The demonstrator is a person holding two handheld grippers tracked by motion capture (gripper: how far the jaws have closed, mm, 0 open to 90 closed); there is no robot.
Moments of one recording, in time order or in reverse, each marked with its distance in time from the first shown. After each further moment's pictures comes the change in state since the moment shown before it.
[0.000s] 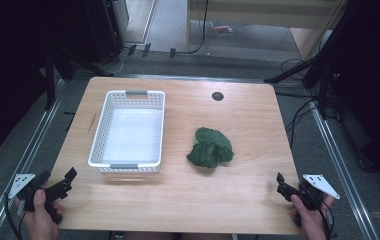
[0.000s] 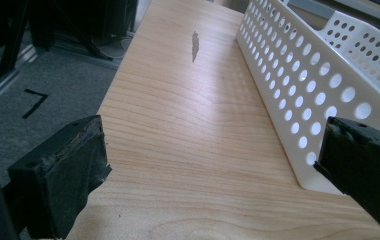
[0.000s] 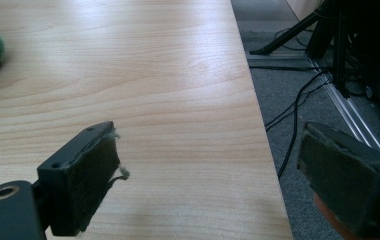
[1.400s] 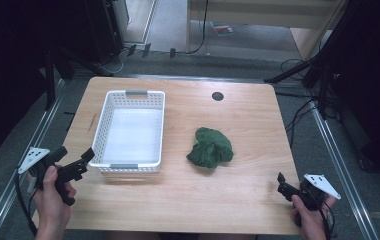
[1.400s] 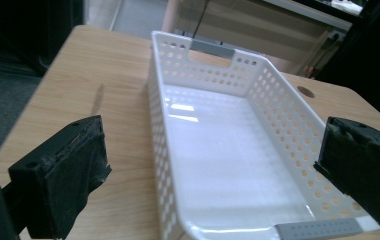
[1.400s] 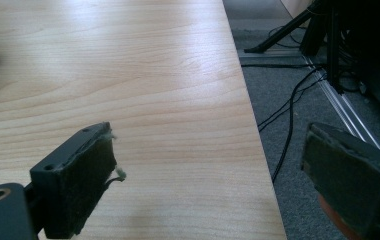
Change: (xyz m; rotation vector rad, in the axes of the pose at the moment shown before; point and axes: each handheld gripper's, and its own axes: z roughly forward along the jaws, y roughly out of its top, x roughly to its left) left arm -0.094 0.069 0.003 0.023 -0.150 0.079; right arm -0.002 0.000 0.000 0.001 -0.021 0.018
